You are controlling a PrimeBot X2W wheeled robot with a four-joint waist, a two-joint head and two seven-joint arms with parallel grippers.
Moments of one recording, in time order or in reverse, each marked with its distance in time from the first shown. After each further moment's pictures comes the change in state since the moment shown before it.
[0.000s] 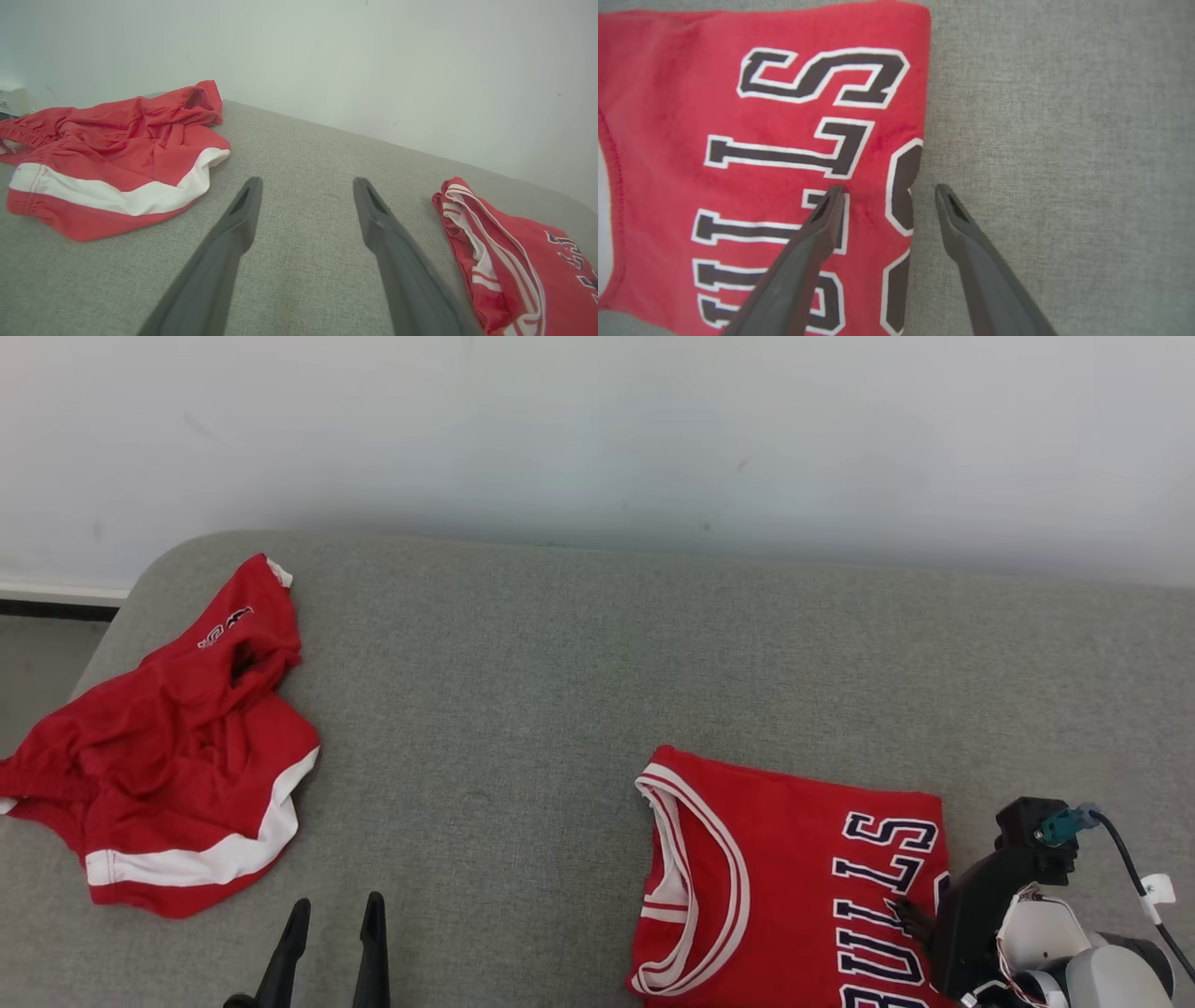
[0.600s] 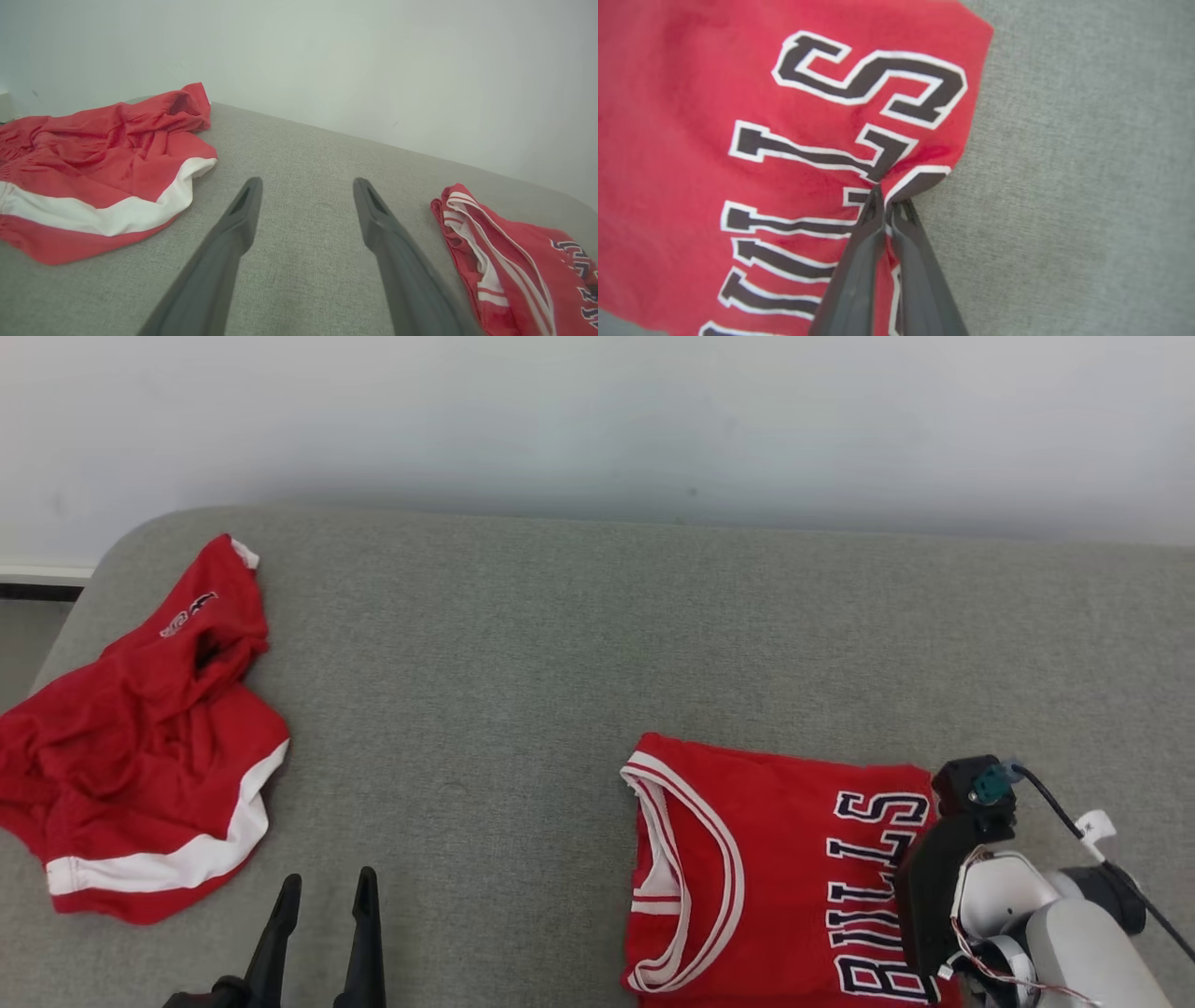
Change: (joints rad) left arm -0.025 0.000 0.004 -0.029 -0.002 0.004 0.000; right arm -0.053 -0.067 0.170 -0.013 -0.047 -0.001 0.061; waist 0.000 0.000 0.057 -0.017
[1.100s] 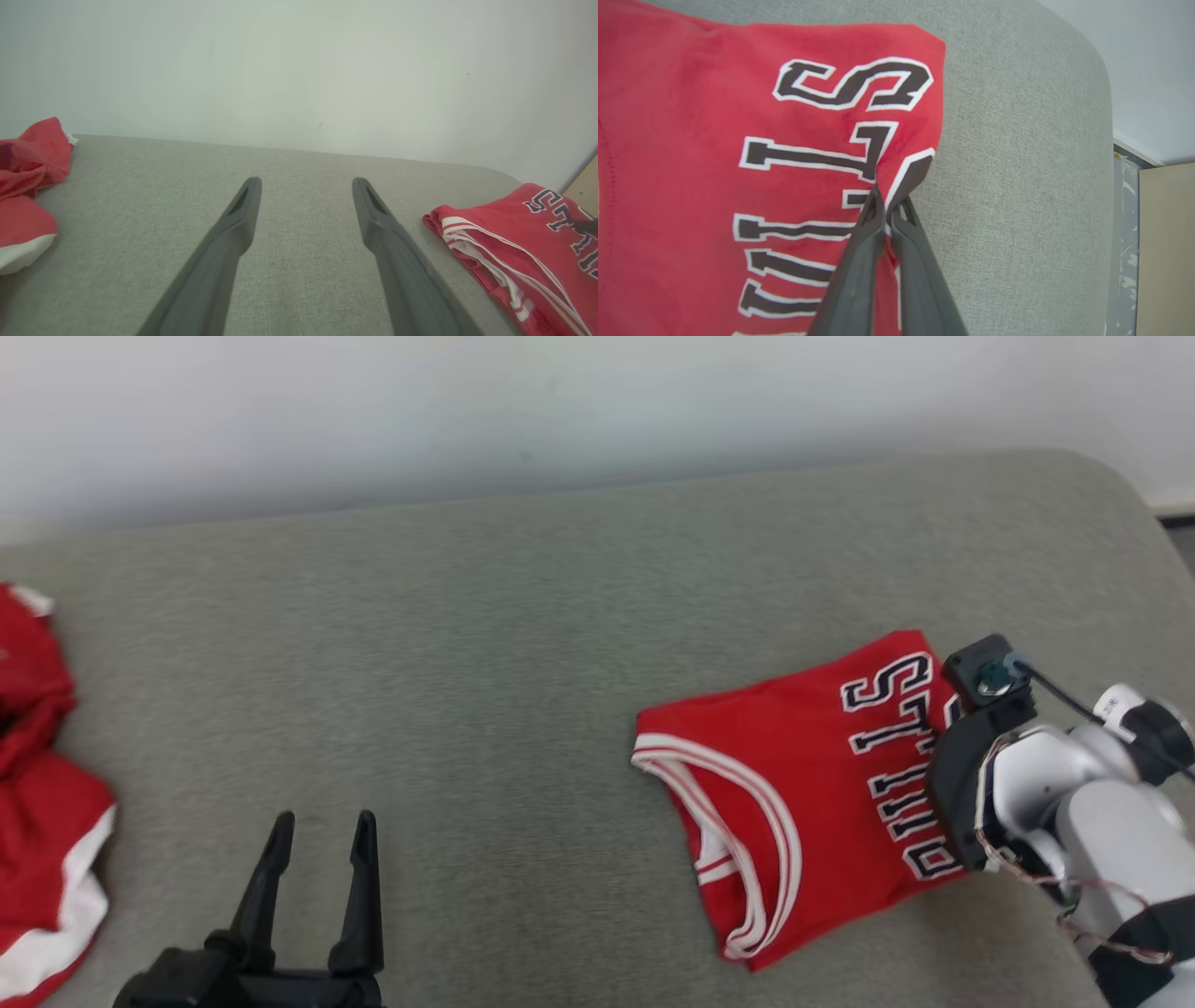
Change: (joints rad) left arm -0.054 0.000 0.009 -0.051 0.067 -0.018 0.000; right arm -0.226 -0.250 0.285 0.031 0.040 0.001 -0.121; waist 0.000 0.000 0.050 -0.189
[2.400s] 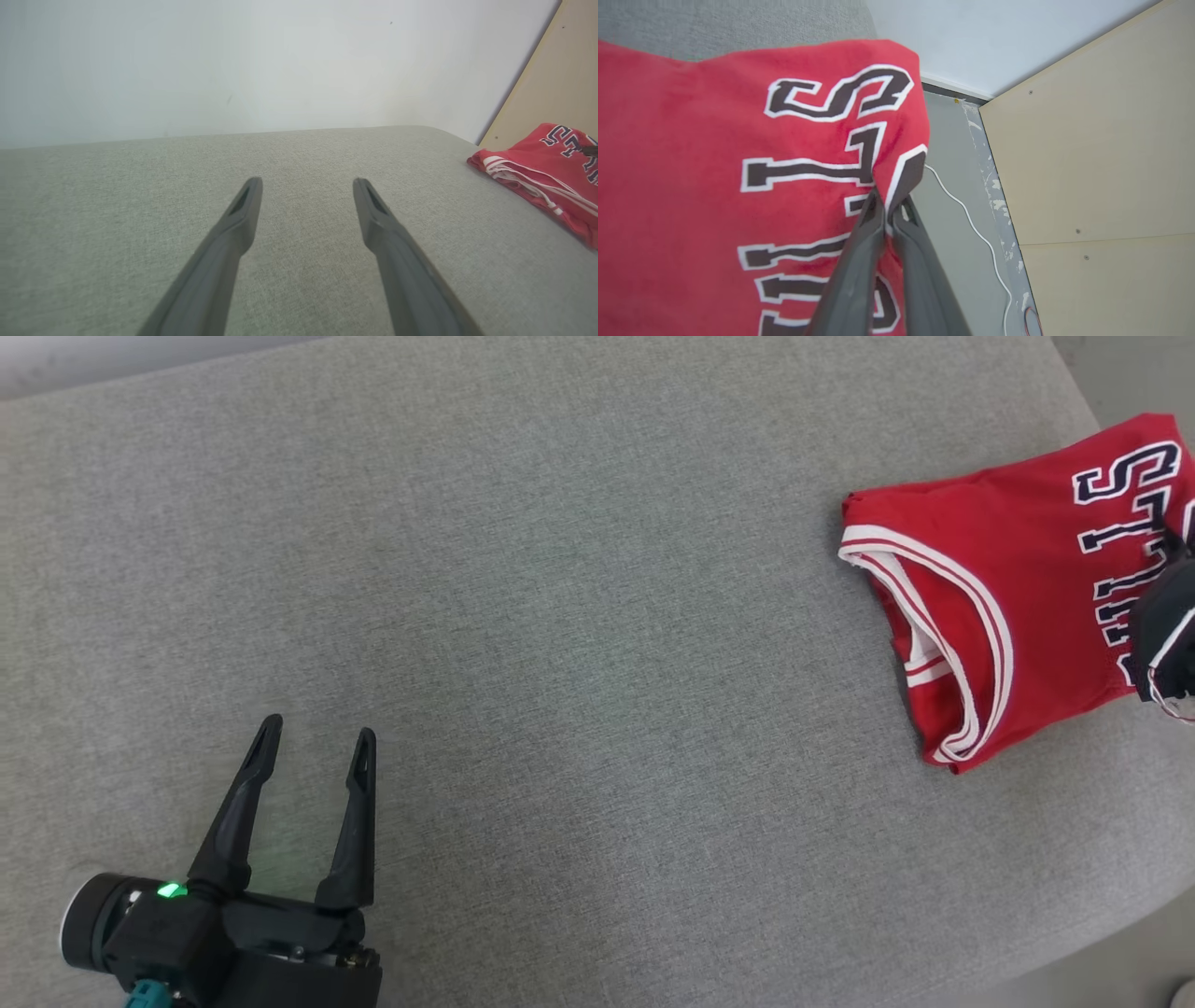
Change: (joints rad) left arm -0.109 0.058 -0.012 -0.116 0.104 -0.049 0.000; right arm -0.385 -0.090 -0.200 0.564 -0.220 0.000 -0.528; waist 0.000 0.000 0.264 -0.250
